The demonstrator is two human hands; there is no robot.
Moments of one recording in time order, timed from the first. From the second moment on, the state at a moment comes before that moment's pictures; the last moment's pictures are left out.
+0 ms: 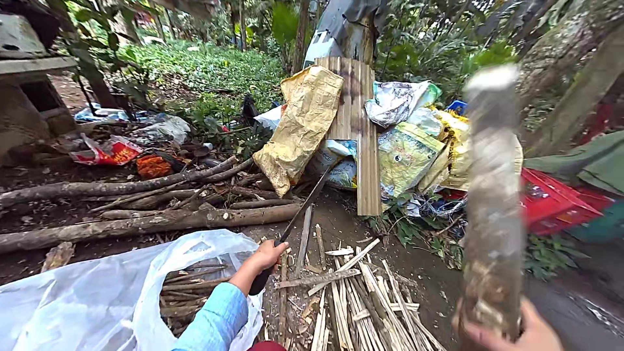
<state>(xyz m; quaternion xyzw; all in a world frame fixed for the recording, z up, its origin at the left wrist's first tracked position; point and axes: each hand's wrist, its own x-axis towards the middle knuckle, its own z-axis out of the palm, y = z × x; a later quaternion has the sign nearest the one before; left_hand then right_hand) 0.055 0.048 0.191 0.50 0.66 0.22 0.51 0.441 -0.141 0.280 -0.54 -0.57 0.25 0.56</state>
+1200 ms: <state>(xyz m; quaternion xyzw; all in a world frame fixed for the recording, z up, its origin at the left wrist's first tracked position) 0.056 0.028 0.163 0.53 0.70 0.11 0.46 0.356 0.058 0.209 -0.77 -0.60 0.20 0.06</state>
